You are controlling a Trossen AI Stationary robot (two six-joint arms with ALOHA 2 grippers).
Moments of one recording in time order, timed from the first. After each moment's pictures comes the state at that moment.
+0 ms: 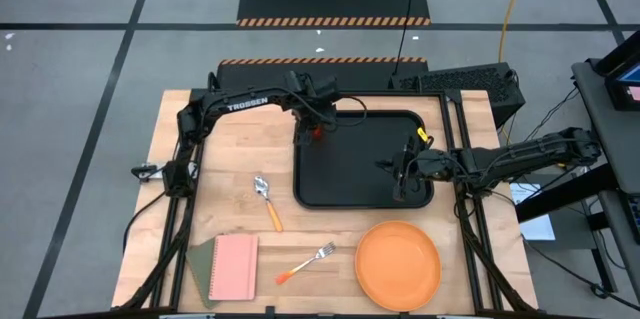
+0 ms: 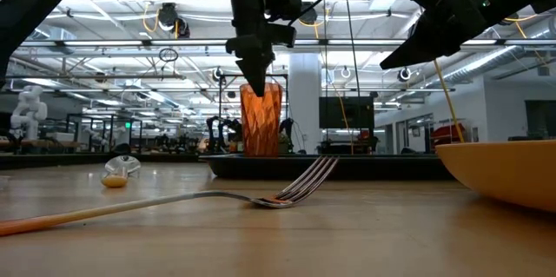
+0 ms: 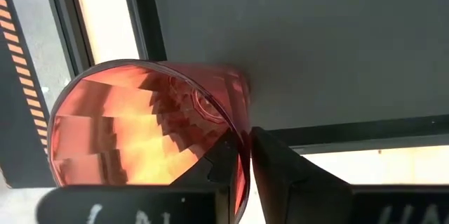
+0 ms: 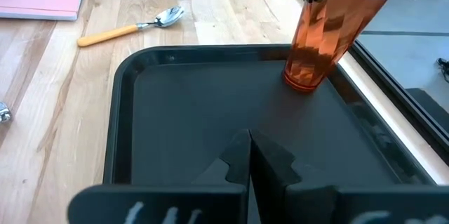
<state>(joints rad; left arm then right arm) 0.36 2.07 1.97 -1.22 -0.08 0.54 0.09 0.89 0.43 -0.05 0.33 0.04</state>
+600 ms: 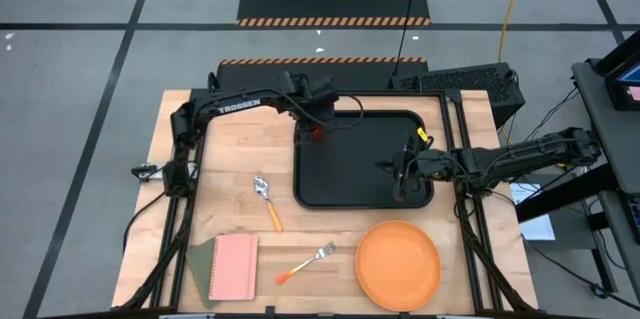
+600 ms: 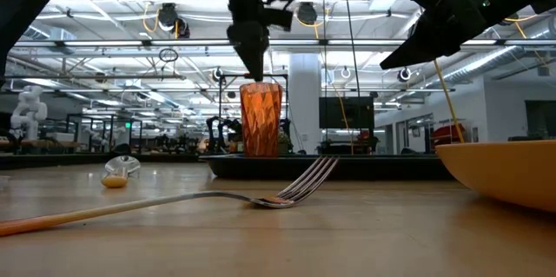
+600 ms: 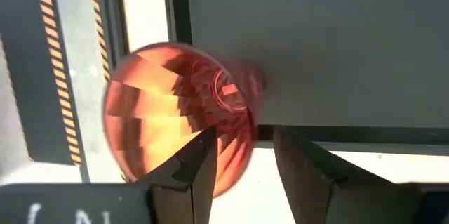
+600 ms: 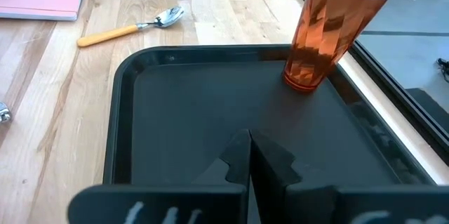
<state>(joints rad) 0.32 2.00 1.97 -1.23 -0.17 0.42 0.09 0.89 0.43 -0.05 0.34 0.04</state>
